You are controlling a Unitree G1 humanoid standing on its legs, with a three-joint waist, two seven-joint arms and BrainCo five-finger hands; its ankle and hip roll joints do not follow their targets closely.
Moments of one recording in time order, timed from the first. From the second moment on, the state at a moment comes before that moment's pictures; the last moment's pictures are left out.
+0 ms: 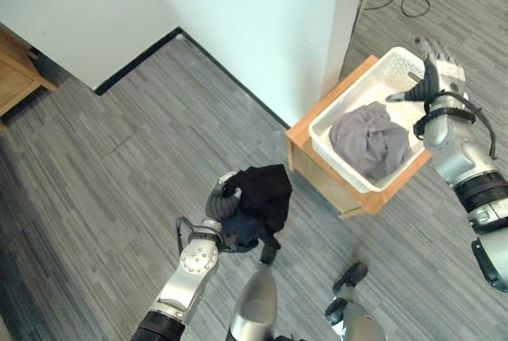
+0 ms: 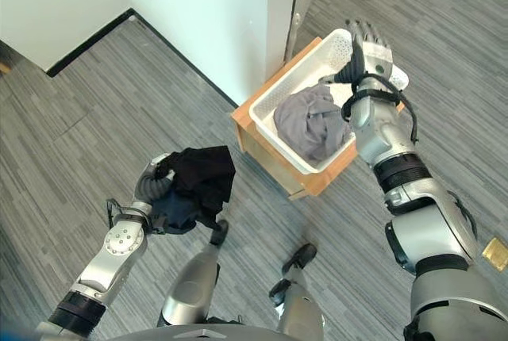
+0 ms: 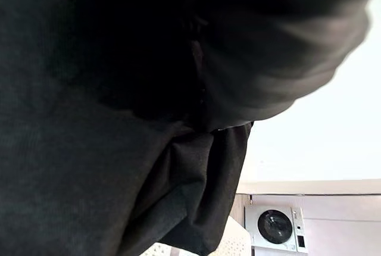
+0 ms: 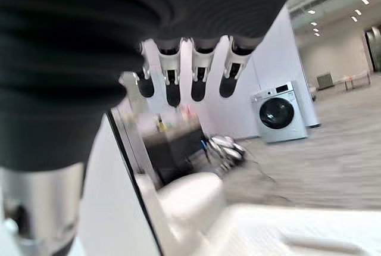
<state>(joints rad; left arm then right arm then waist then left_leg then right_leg) -0.03 0.40 -0.28 0.05 -0.23 -0.11 0.25 -0.80 -0.71 0.26 0.38 -0.35 0.11 -0.39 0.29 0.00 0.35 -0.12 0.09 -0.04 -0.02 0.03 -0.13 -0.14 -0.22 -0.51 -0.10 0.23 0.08</state>
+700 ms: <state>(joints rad) -0.28 0.42 -0.26 -0.04 0.05 -0.08 0.27 0.11 -0.50 0.23 0.85 -0.31 0.03 -0.16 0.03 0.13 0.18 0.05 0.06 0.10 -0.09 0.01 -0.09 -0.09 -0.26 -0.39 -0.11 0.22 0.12</state>
